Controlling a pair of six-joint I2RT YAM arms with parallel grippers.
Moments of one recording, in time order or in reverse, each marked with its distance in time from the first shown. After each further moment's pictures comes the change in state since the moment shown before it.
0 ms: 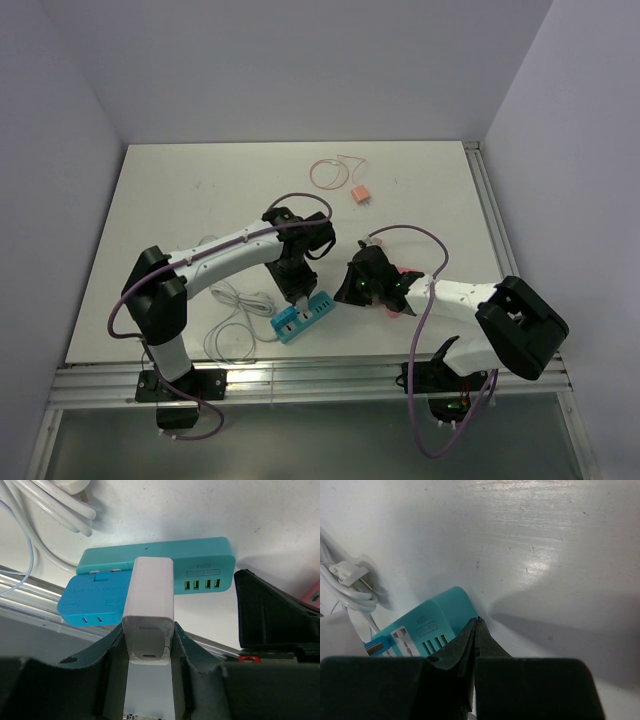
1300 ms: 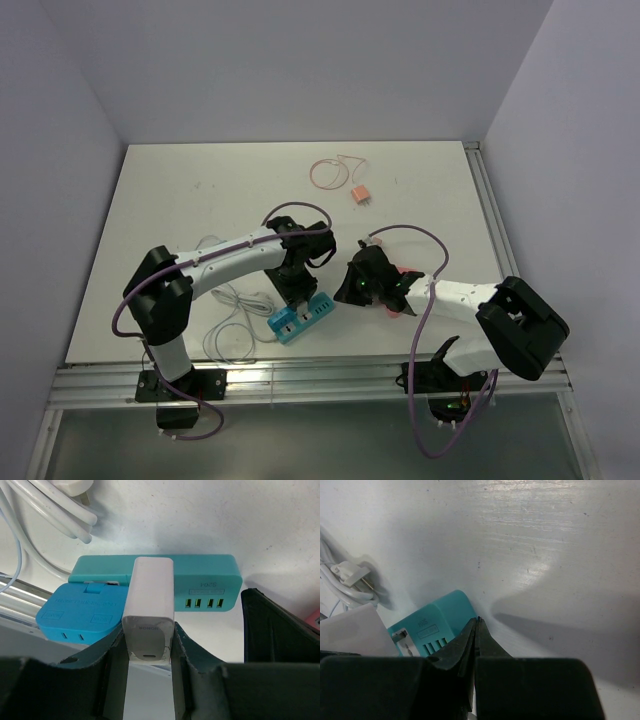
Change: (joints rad) left arm -0.024 0.010 -0.077 0.061 -0.017 -0.079; right arm 0.000 -0.003 0.000 0.000 0.001 0.000
